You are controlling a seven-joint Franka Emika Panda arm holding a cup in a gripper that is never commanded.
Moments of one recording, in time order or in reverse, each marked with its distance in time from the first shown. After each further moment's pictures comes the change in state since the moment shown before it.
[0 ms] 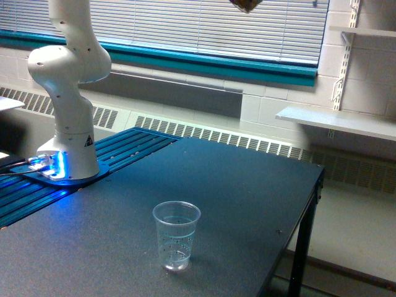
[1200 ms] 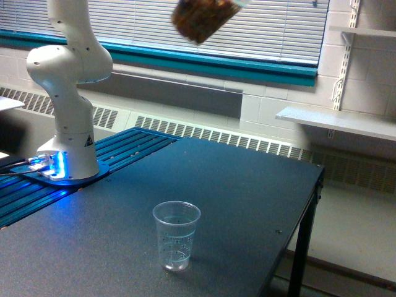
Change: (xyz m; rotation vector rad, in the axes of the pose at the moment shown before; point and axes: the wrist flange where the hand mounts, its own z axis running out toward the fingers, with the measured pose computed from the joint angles) arm -0.011 0.087 0.024 -0.074 0.021 -0.016
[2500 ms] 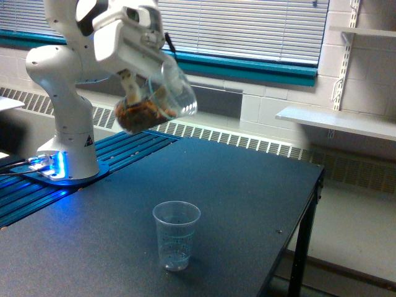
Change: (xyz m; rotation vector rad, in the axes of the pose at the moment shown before) arm -0.146 0.100 0.051 -0.115 -0.133 -0.255
